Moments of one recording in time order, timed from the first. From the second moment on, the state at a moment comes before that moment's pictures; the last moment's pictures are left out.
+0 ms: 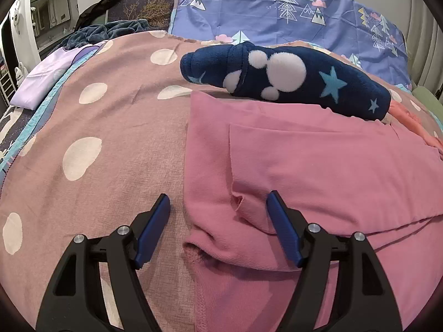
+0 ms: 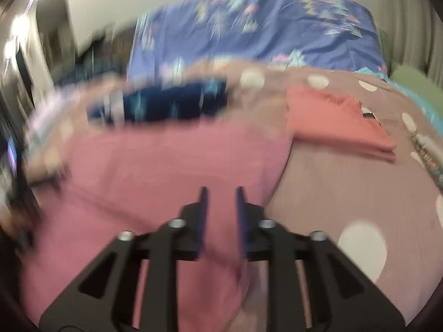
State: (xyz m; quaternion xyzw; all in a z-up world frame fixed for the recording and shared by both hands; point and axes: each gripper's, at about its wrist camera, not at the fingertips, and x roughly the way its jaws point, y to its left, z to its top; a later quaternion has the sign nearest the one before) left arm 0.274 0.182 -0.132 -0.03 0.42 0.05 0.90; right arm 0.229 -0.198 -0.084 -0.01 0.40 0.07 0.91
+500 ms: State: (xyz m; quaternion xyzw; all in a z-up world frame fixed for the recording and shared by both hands) left arm 0.165 0.193 -0.103 -0.06 0.41 -0.04 0.91; right arm 0.115 -0.208 -0.042 0.01 0.36 0.00 0.93
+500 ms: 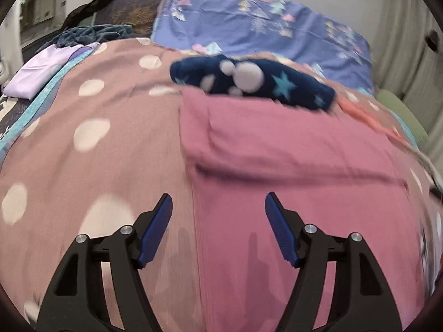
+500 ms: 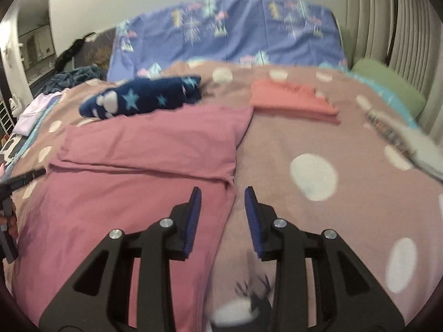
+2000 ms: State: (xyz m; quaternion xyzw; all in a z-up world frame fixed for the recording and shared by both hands) left arm -0.060 0.209 -0.124 -0.06 0.47 -0.15 0.87; right arm -0.067 -0.251 -0.113 0.22 0.52 0.25 0.79
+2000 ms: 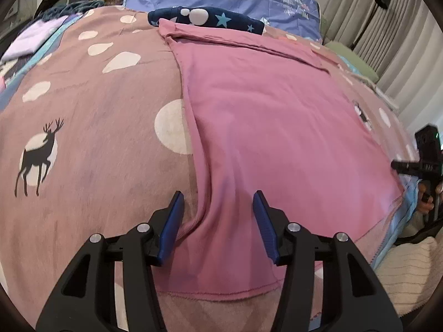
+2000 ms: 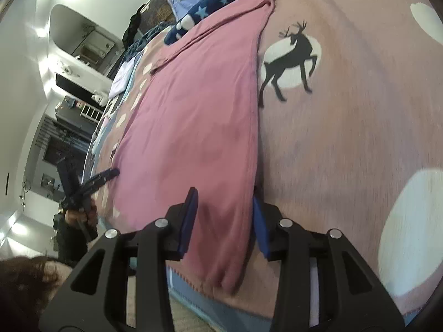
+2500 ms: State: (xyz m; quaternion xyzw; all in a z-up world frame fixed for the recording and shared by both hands) left arm -0.053 0.231 -0.119 -0.09 0.46 -0.14 0.87; right arm -0.058 -0.255 -0.103 0.27 0.47 0.24 0.80
